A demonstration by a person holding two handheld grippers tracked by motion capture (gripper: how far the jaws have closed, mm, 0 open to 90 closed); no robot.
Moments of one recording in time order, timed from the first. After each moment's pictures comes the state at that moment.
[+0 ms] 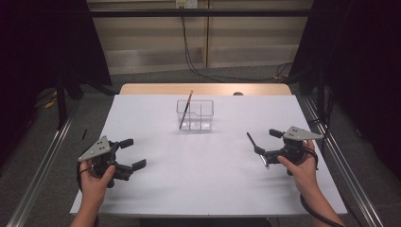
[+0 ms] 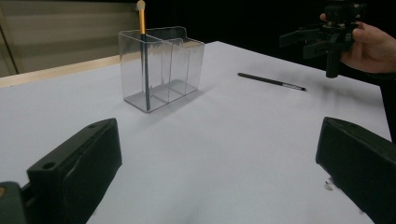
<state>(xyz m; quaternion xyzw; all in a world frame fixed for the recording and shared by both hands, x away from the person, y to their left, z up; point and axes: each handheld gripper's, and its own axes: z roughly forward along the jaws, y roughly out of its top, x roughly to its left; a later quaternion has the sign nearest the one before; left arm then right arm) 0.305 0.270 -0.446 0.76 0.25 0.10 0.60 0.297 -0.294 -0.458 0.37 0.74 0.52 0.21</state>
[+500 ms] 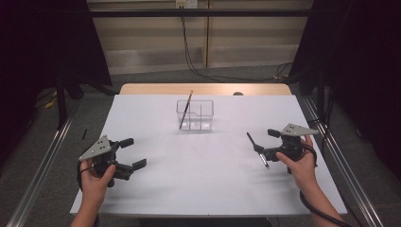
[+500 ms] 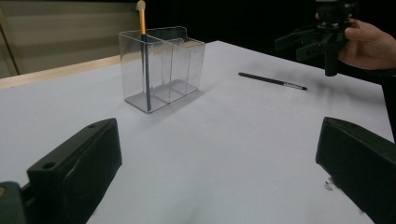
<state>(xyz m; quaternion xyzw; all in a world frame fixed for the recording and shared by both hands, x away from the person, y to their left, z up) 0.307 0.269 -0.447 0.76 0.25 0.11 0.60 0.309 -0.295 -0.459 0.39 0.75 0.49 0.19</state>
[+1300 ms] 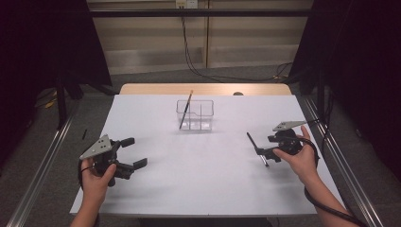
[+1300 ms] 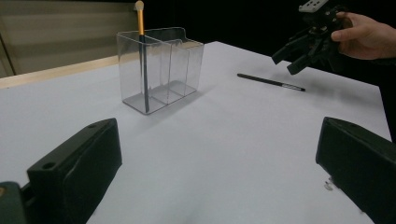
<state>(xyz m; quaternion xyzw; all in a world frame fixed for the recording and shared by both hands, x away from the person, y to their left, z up) 0.309 0.267 -0.447 0.76 0.24 0.10 0.60 0.322 -0.291 -0.453 0.44 0.82 0.34 0.13</state>
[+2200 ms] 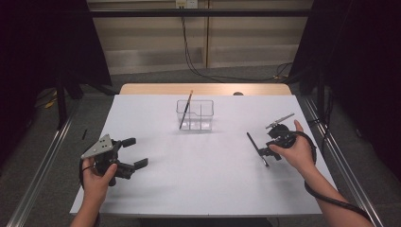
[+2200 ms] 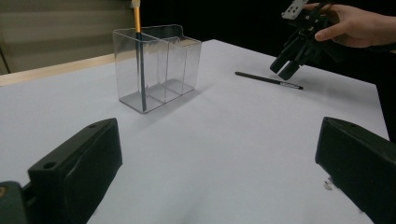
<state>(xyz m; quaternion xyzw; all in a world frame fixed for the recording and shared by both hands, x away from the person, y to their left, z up) 0.311 0.266 -0.448 0.76 0.24 0.10 0.60 0.340 -0.281 -0.450 0.49 0.84 0.22 0.06</state>
